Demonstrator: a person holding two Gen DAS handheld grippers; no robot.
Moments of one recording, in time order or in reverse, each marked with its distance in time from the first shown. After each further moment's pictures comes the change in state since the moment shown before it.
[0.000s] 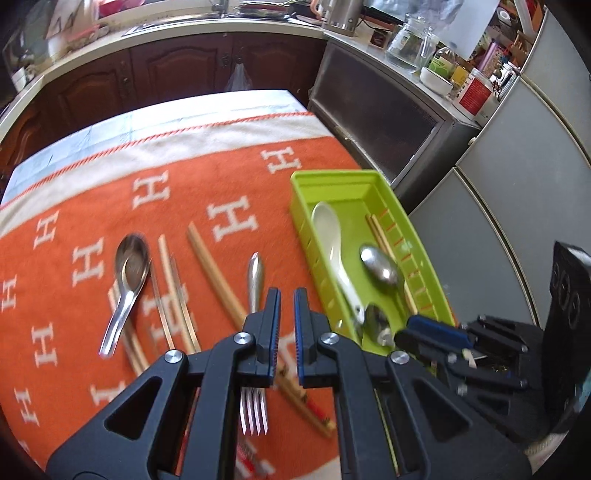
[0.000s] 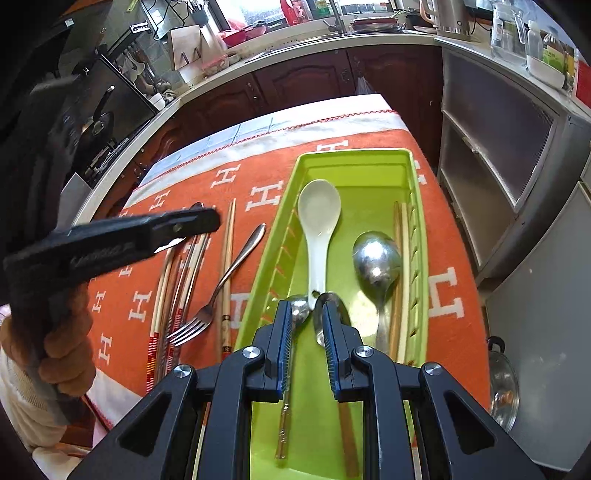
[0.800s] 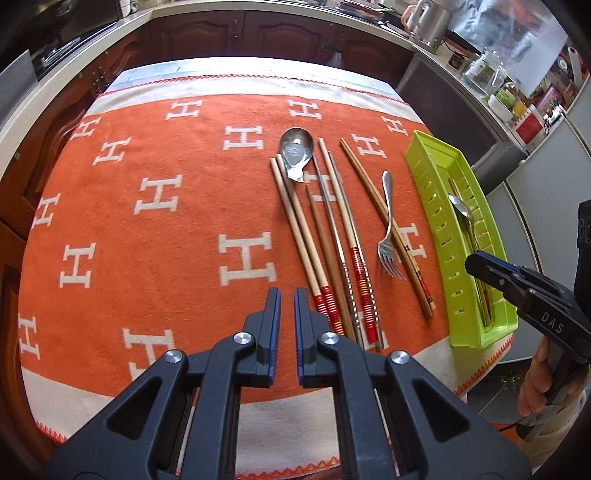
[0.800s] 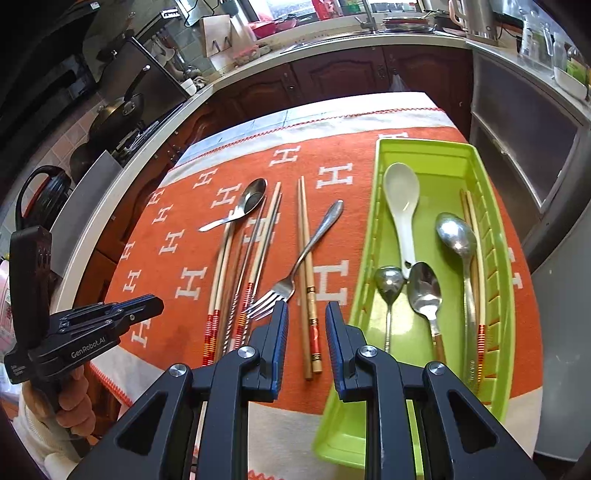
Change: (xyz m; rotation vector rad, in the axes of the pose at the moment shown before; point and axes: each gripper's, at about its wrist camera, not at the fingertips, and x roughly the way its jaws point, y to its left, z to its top) left arm -0.076 0.102 -0.123 -0.239 0.014 0.145; right arm -0.011 0.080 -0.030 -0.061 0.026 0.075
